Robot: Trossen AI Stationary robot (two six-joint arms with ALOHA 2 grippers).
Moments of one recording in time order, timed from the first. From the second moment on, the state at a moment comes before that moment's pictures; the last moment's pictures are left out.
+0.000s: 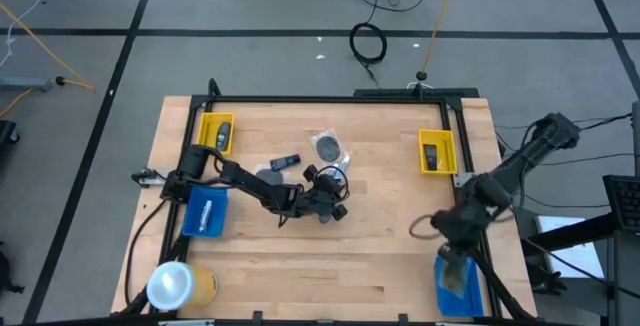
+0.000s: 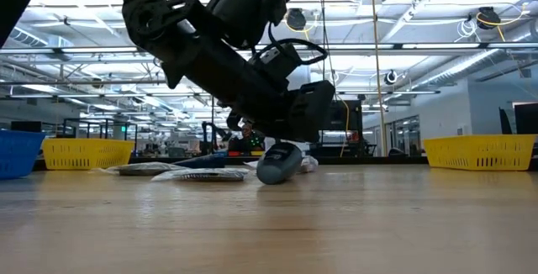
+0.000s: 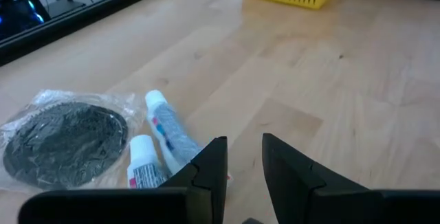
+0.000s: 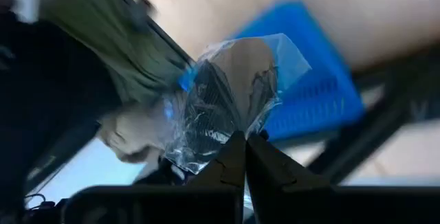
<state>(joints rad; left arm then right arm) -0.16 2.10 1.09 0.46 -0.68 -0.33 0.69 1.00 0.83 -0.95 -0.57 1.59</state>
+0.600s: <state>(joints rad) -0.15 2.09 1.09 0.53 -0.68 -0.34 0.80 1.23 0.74 -0.83 -0.63 1.25</state>
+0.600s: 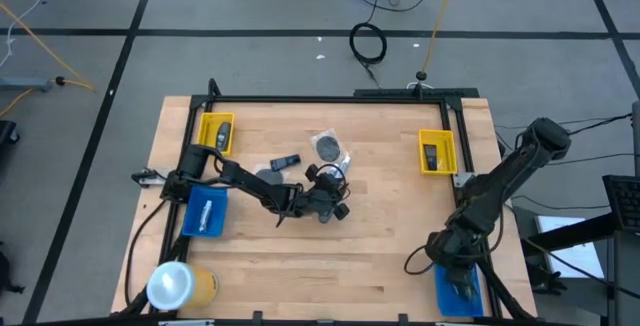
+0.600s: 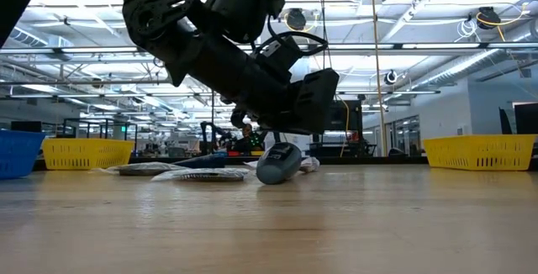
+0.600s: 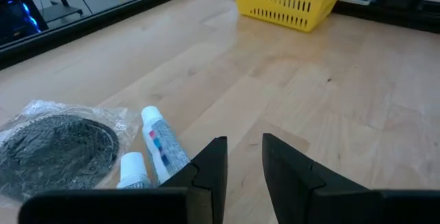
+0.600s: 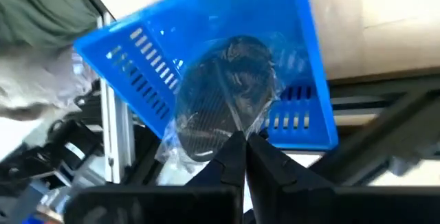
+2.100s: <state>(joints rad) -0.18 2.01 1.09 0.26 -0.74 -0.36 0.34 1.44 0.23 0.92 0.74 0.31</state>
